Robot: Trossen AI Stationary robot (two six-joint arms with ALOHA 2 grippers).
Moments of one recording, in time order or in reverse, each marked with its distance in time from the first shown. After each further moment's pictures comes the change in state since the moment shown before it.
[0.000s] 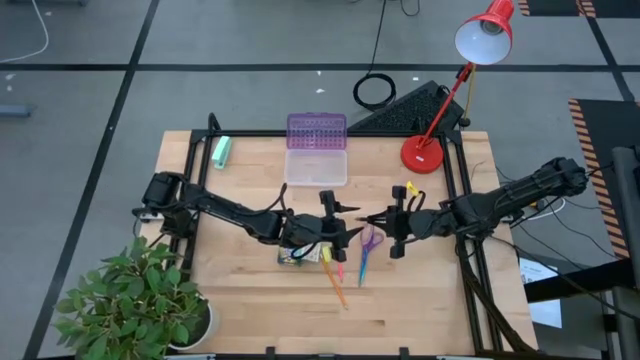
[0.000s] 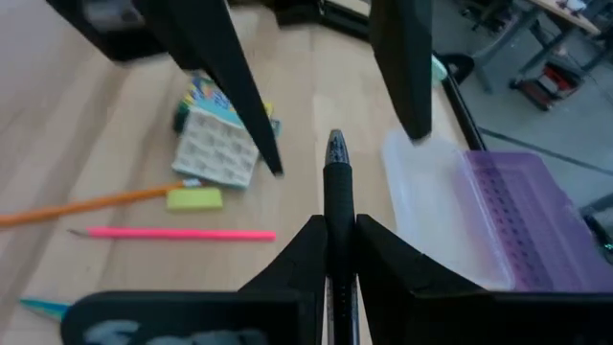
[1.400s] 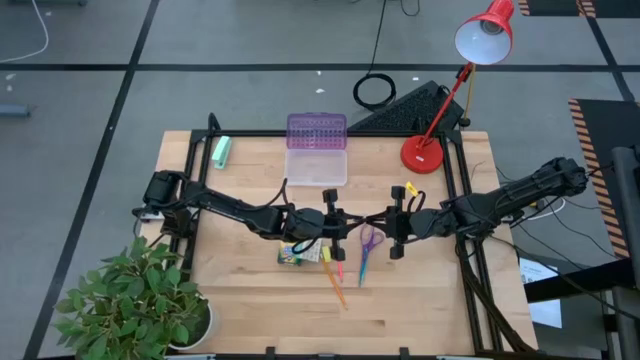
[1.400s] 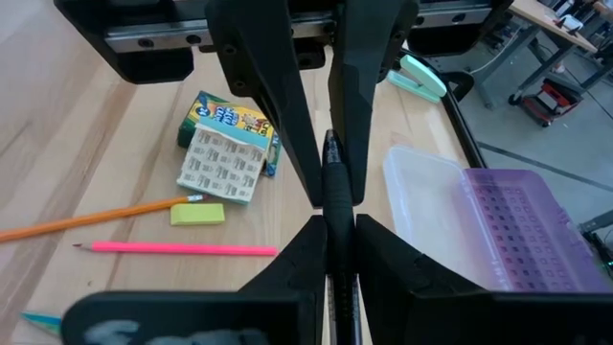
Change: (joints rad) left arm 0.030 0.000 0.000 -0.040 0.129 -0.074; right arm 0.000 0.000 0.000 0.034 -0.005 -0.029
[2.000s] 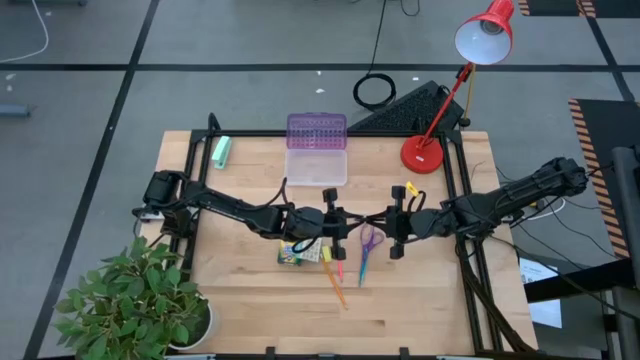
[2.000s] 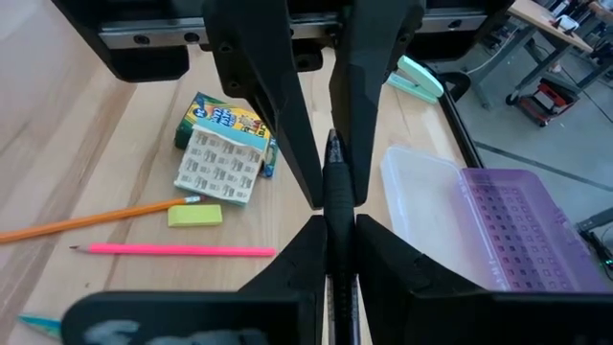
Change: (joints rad) left arm 0.002 0.000 -0.002 0.019 0.017 -0.045; right arm 0.000 0.000 0.000 0.003 0.005 0.001
